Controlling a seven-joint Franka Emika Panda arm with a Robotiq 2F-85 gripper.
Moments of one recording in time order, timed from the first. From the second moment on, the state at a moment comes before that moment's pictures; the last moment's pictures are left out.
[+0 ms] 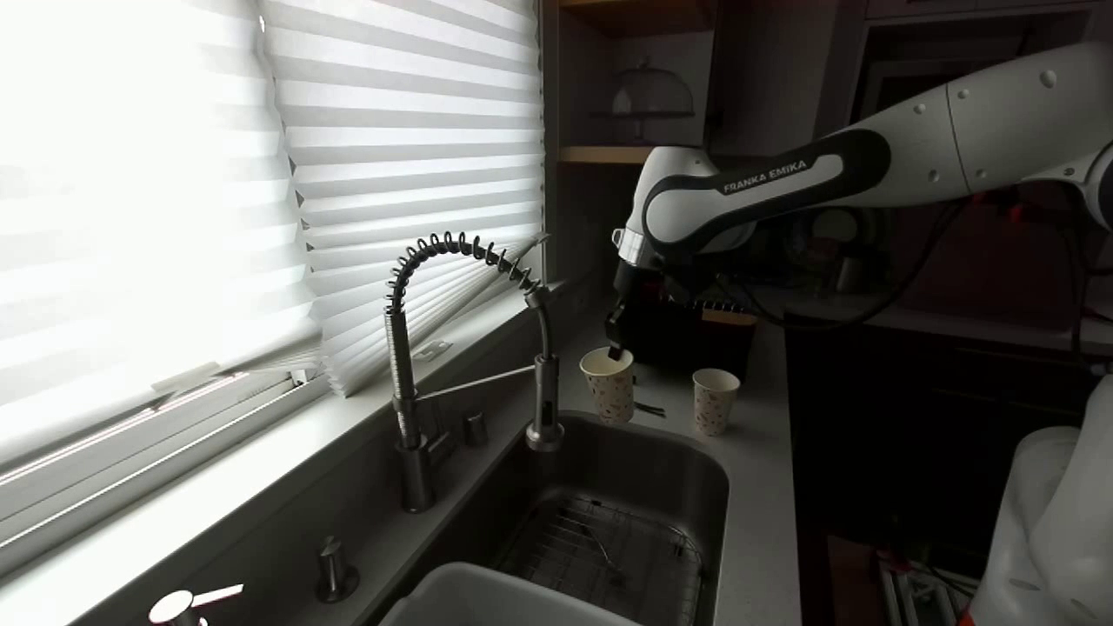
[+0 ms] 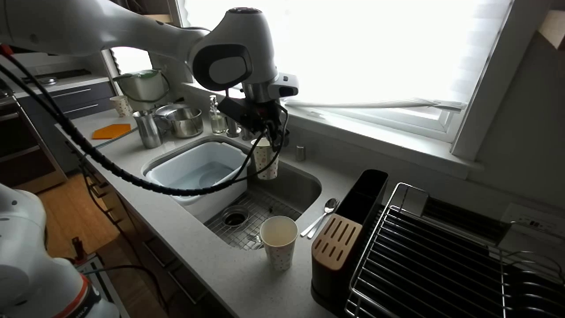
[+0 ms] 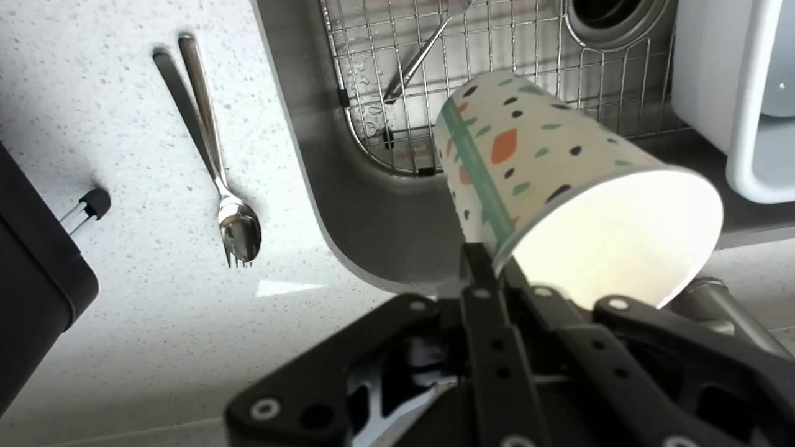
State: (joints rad) arm -0.20 -0.15 -0.11 -2.10 0.10 2.17 -0.24
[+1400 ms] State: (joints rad) arm -0.15 -0.27 -0.07 -2.32 -0.60 2.69 -0.28
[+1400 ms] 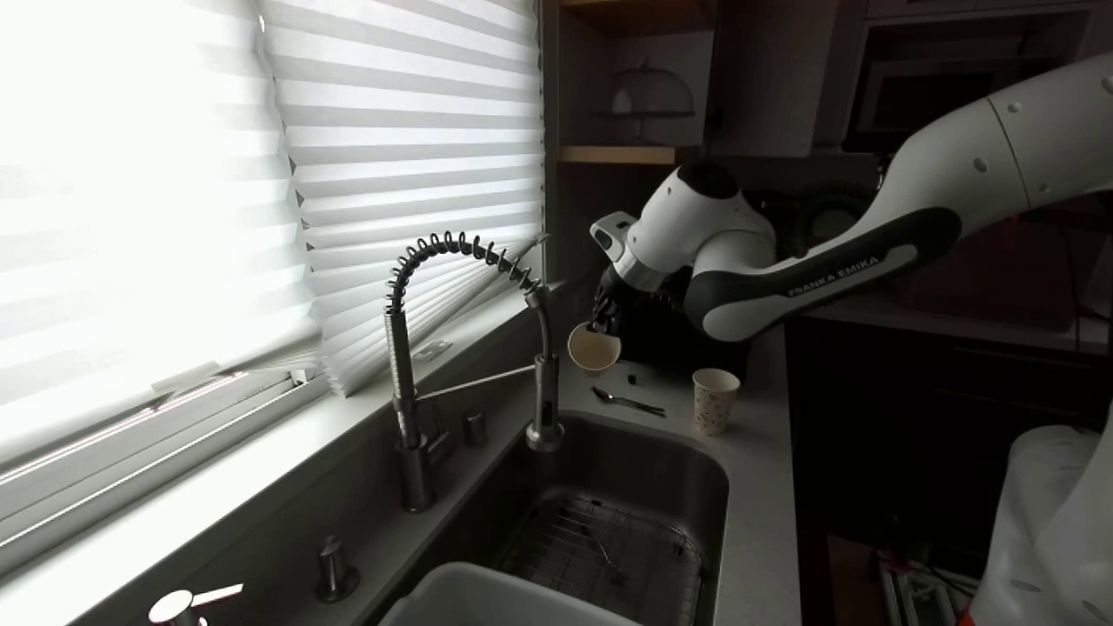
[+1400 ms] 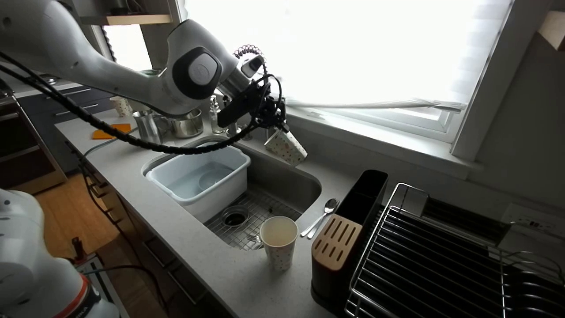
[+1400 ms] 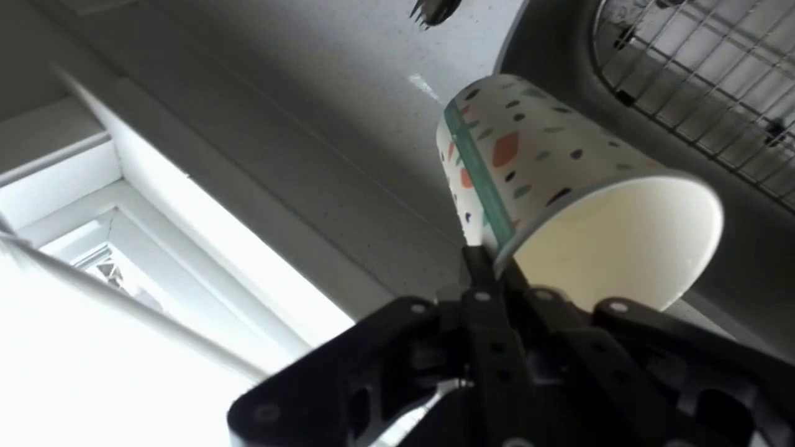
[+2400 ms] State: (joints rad) arm -0.34 -0.38 0.05 -2.31 -1.54 2.97 0.31
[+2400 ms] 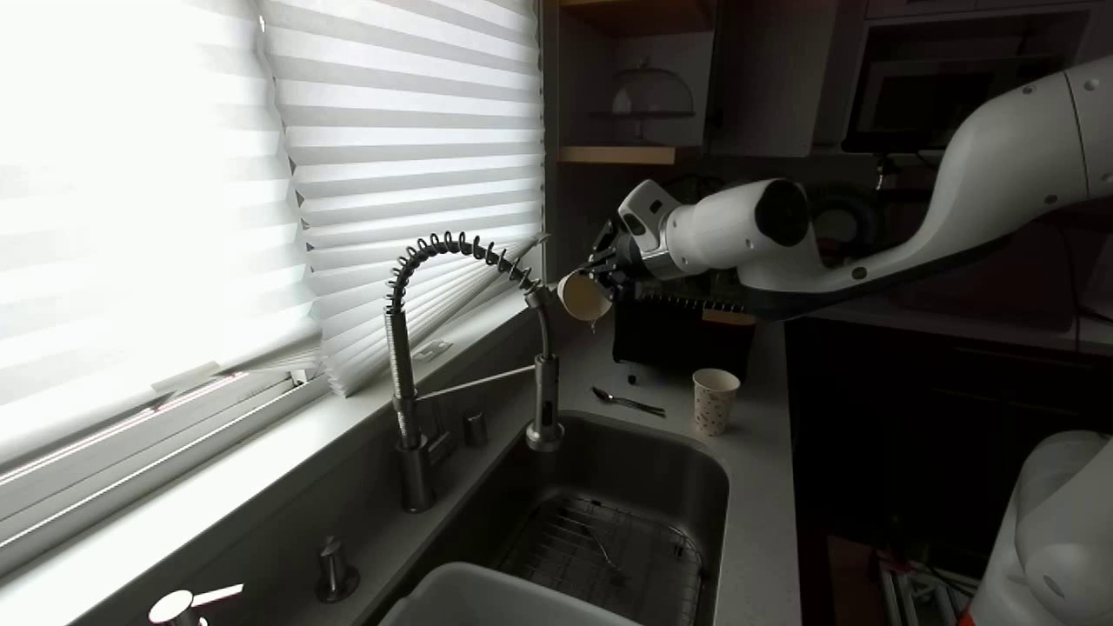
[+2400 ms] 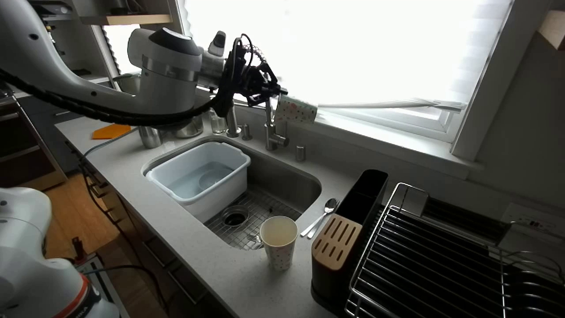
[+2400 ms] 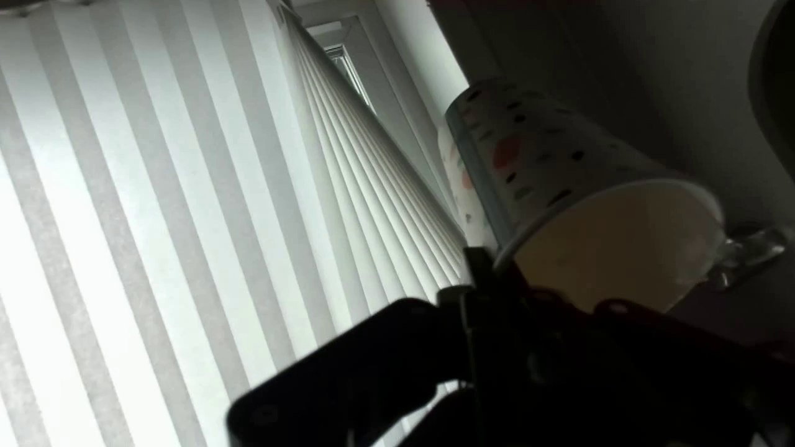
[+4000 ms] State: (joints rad) arm -0.23 -0.36 0.02 -2.25 -2.46 2.82 1.13
